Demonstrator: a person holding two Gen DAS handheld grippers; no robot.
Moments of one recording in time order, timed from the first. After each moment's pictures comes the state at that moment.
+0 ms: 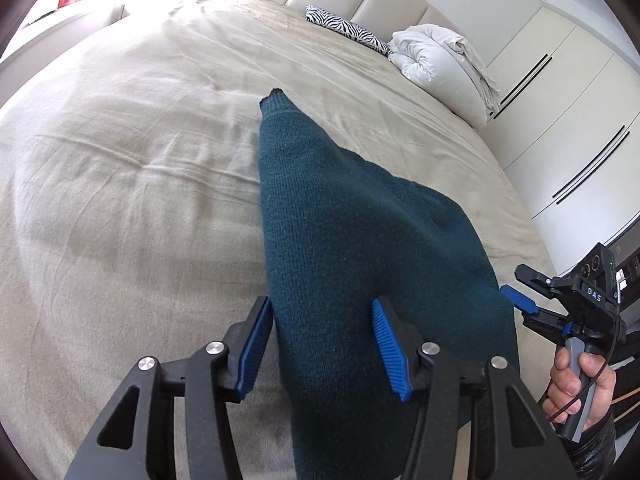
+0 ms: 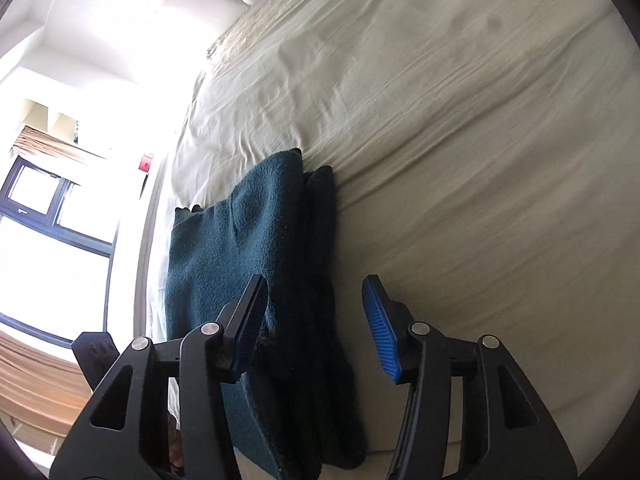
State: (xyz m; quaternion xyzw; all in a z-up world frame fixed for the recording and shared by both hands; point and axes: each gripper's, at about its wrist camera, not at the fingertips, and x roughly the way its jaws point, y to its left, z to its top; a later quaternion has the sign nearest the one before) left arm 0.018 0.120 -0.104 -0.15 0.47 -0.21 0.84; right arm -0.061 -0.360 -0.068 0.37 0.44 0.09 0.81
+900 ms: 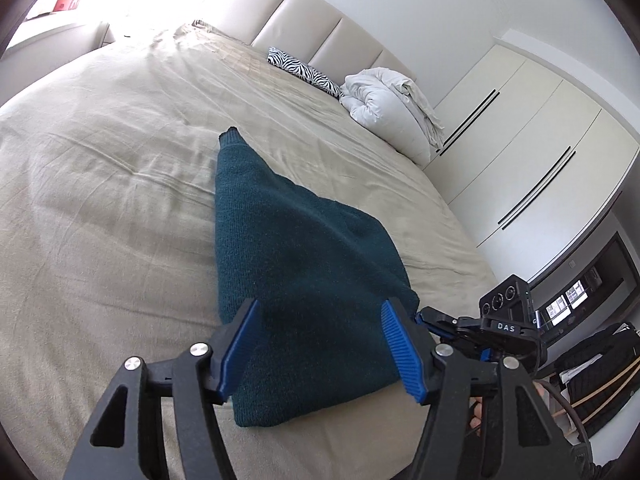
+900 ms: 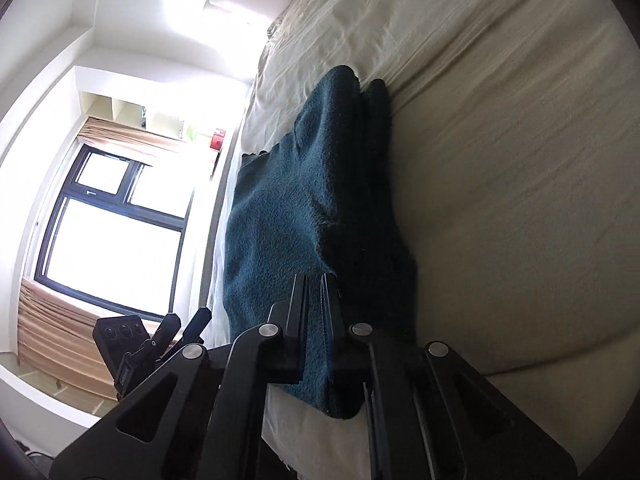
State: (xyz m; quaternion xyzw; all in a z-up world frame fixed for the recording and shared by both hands) left arm -0.040 0.123 -0.072 -0.20 0.38 -0.28 0.86; right arm -0.084 -0.328 -0.106 0.42 0.42 0.24 0.77
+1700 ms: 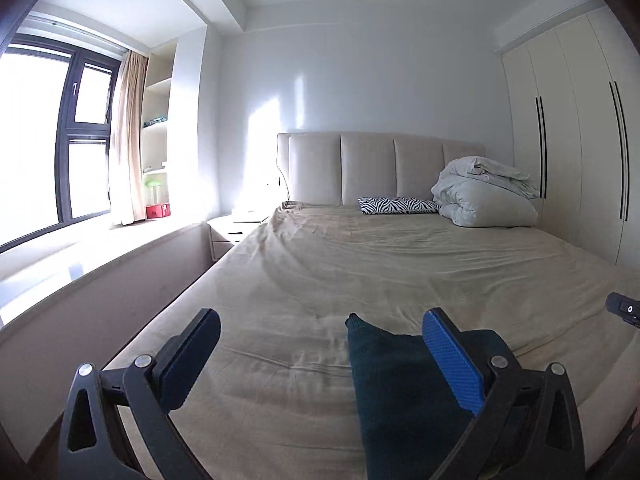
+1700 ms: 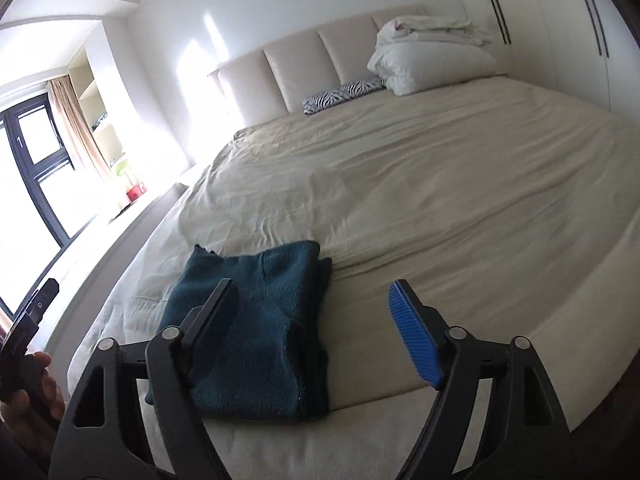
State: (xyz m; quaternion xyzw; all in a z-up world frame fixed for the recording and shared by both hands) left arm -0.102 0.114 0.028 0.01 0.12 -0.02 0.99; right arm -0.167 -0.309 0.015 0.16 0.20 -0.04 0.97
